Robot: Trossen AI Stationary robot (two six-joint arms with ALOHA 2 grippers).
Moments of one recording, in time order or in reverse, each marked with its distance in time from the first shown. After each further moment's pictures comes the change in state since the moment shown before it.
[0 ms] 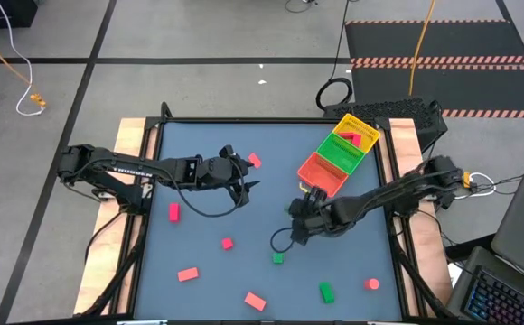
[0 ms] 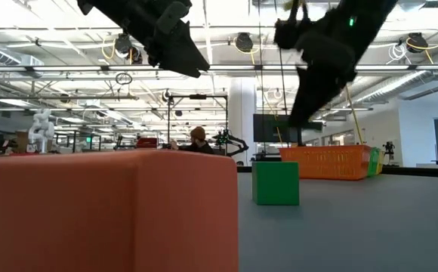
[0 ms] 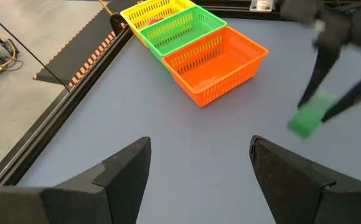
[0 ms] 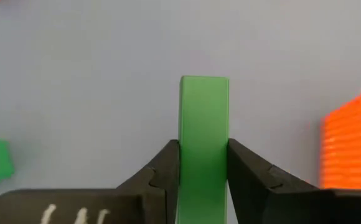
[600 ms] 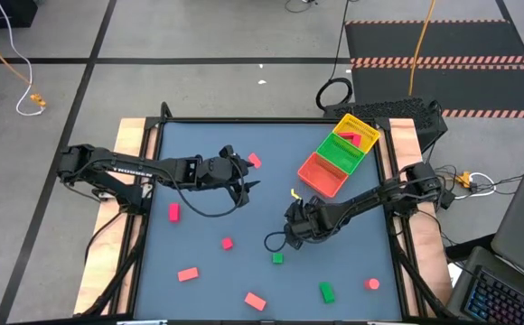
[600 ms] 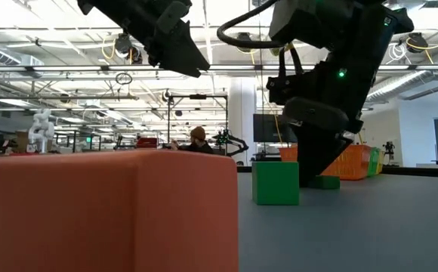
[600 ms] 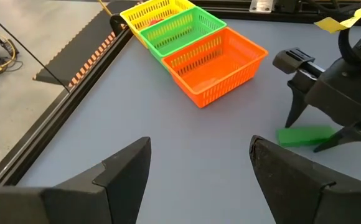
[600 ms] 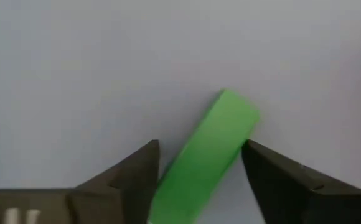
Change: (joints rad) left arm 0.000 0.000 0.000 0.003 0.001 0.000; right arm -0.011 0.214 0.002 0.021 -0.127 0.208
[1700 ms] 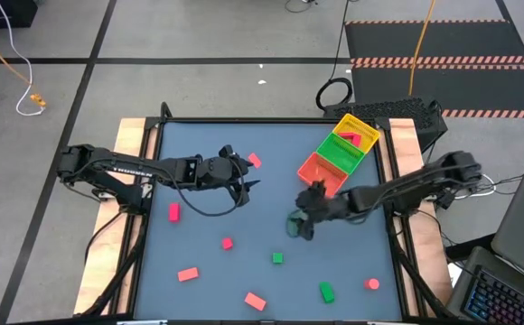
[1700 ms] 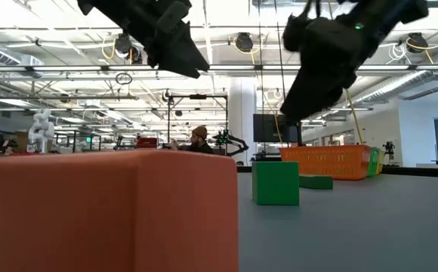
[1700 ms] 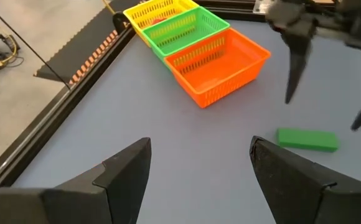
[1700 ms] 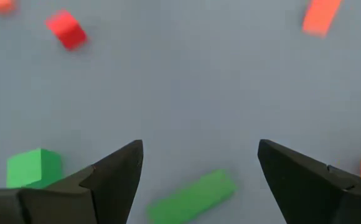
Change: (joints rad) left arm 0.000 0.000 0.000 -0.005 -0.003 -0.023; right arm -0.070 -0.359 -0.217 0.328 -0.043 -0.308
